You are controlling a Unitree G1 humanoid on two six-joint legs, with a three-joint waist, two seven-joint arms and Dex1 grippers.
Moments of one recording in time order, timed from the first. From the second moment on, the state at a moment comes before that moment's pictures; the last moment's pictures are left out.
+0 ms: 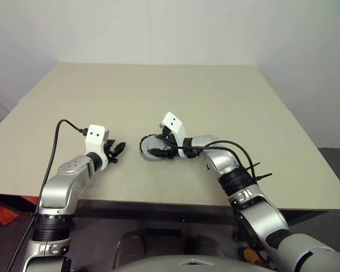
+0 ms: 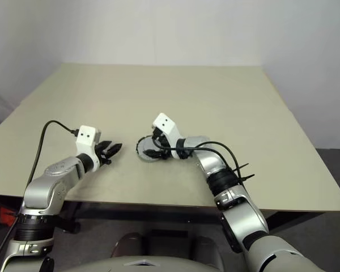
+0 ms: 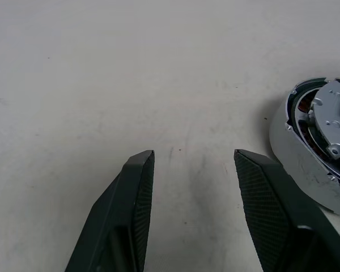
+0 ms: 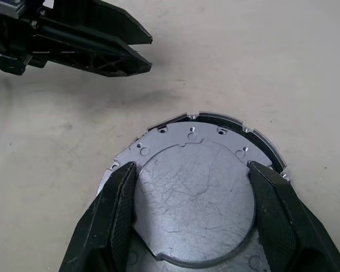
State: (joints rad) left arm -0.19 0.39 0.12 -0.17 -0.33 0.75 -0.36; right arm -0.67 -0.13 0.29 0.46 0.04 0.36 0.87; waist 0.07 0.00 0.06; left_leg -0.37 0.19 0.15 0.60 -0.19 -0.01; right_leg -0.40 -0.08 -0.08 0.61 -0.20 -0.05
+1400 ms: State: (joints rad) left arm -0.17 0.41 0.15 -0.18 -0.36 0.77 -0.38; right arm -0.69 -0.10 0.29 0.54 0.01 0.26 0.82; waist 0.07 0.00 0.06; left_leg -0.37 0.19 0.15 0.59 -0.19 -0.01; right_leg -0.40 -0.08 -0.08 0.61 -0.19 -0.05
